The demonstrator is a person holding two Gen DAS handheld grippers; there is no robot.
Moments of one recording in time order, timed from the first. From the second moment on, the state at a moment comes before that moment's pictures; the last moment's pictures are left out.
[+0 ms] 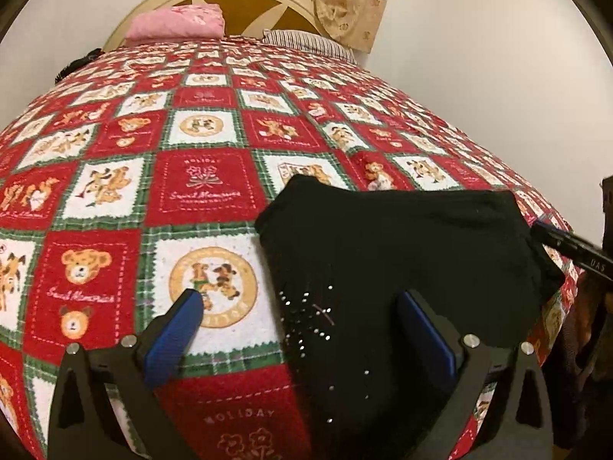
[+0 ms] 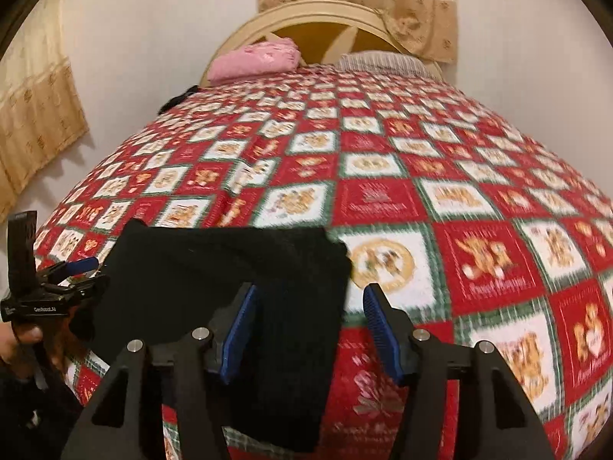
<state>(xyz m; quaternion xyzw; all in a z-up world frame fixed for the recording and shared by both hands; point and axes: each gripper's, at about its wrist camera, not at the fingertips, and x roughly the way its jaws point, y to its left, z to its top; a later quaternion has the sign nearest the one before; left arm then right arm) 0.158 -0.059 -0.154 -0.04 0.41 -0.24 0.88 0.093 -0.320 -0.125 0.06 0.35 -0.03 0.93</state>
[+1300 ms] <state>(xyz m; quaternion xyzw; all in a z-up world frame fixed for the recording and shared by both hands) 0.171 -0.078 -0.160 -0.03 0.44 -0.27 0.86 0.085 -0.345 -0.163 0.23 0.32 0.04 0.92</state>
